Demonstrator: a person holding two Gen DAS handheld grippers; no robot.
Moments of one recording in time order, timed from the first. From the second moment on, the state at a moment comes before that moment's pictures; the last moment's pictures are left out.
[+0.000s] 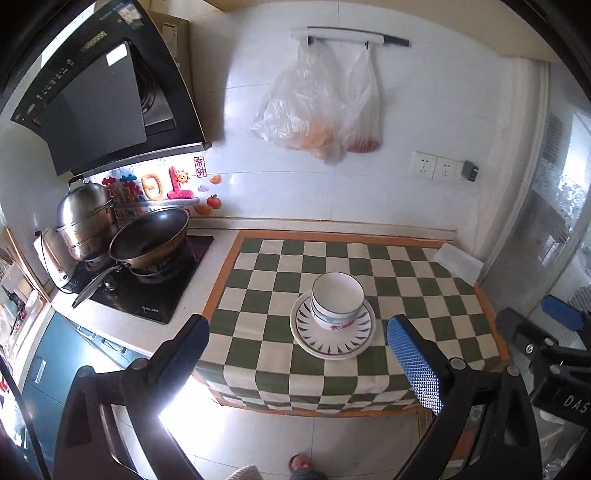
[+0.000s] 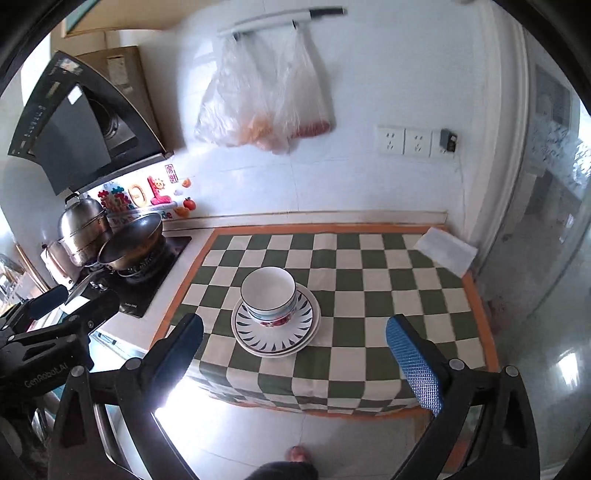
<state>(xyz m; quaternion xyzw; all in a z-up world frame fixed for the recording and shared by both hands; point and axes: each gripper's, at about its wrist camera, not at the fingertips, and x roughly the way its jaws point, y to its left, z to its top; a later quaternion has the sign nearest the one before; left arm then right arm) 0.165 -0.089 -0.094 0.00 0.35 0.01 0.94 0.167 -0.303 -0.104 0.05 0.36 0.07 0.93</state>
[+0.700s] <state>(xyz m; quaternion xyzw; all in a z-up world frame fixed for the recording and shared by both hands) 0.068 -0.022 -0.057 0.02 0.31 0.01 0.95 0.030 -0.238 -0.036 0.04 0.28 0.04 0.96</state>
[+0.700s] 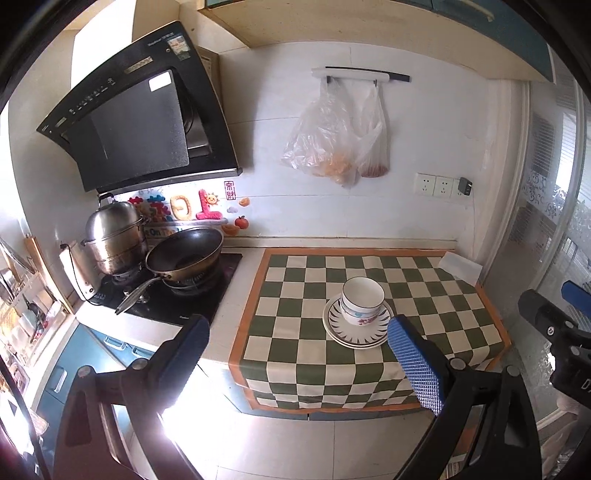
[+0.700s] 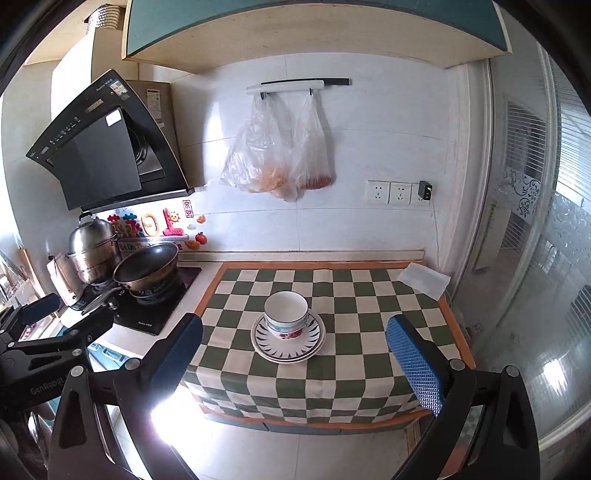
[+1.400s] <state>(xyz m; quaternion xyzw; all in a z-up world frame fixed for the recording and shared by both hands) 0.036 -0.015 -0.063 0.00 0.31 0.01 0.95 0.013 -0.229 -0.047 0.03 0.30 0.04 0.95</state>
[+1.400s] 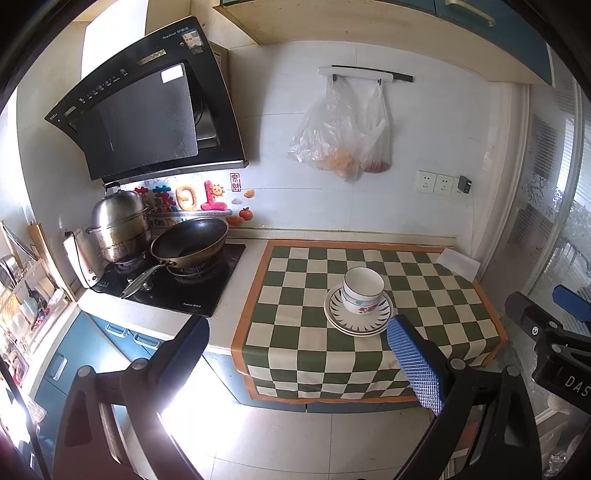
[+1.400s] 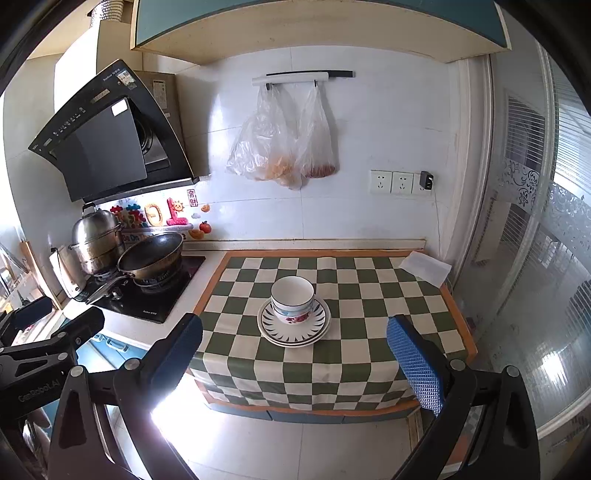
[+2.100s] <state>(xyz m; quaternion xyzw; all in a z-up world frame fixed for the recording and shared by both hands) 0.028 -0.025 -0.062 0.00 0.31 0.00 0.95 0.005 -0.238 -0.045 0.03 0.29 0.03 0.95</state>
